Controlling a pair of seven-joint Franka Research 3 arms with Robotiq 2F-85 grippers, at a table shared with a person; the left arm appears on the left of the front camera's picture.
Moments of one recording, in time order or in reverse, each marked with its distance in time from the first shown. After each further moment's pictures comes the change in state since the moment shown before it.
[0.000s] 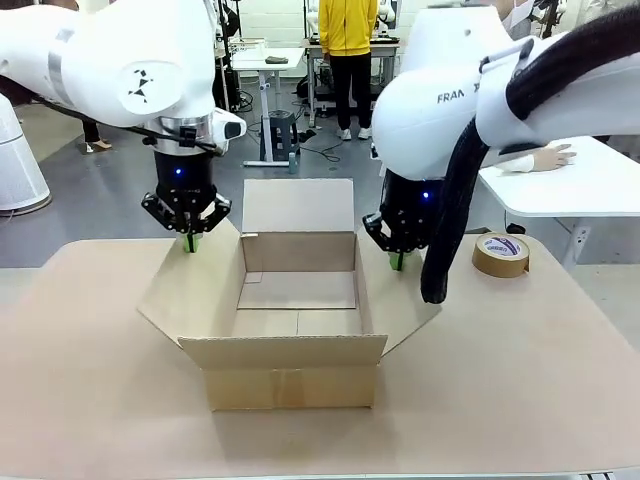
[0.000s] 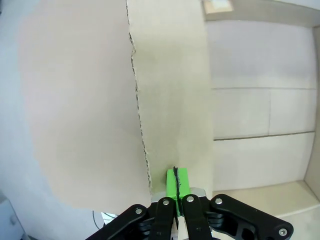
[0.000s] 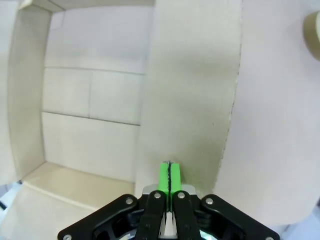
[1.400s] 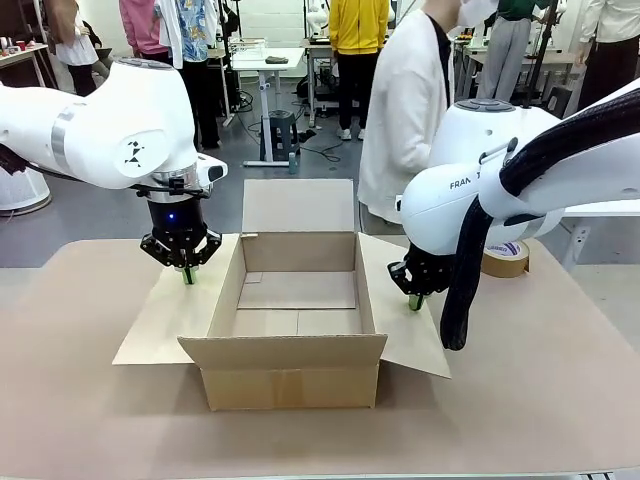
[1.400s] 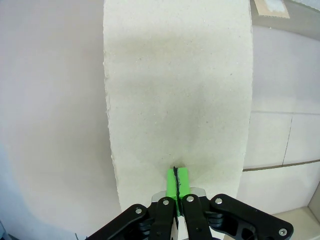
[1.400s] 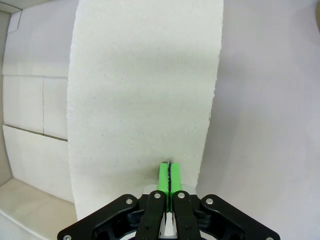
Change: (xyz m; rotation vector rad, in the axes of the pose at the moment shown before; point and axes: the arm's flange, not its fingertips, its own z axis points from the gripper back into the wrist) left arm 0.017 0.021 -0.080 -0.080 0.011 0.067; right arm -0.005 -0.048 -0.089 0.020 -0.010 0.006
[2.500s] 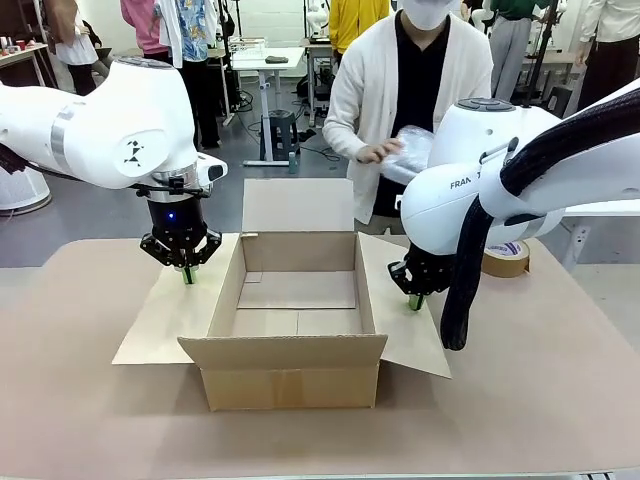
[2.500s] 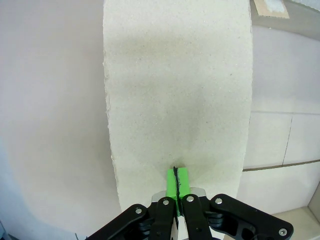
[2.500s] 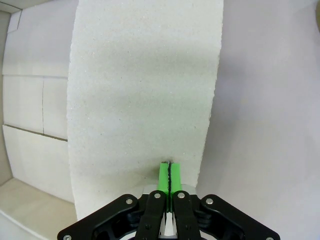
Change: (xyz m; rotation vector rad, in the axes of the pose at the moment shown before) left arm 0.000 0.000 0.000 0.000 0.000 0.000; right arm 0.000 0.000 0.000 0.000 0.000 0.000
